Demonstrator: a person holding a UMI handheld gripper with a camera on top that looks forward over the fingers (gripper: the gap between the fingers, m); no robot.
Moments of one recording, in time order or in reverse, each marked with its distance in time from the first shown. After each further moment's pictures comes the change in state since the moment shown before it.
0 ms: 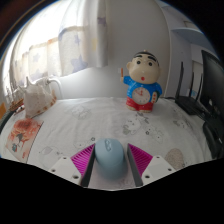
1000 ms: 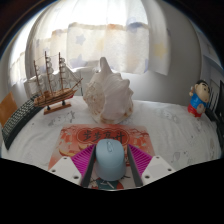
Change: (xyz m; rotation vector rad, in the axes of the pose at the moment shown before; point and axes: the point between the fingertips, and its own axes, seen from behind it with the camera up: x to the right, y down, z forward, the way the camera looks) arm -0.370 -0.006 -0.008 -0.026 -0.031 -0.068
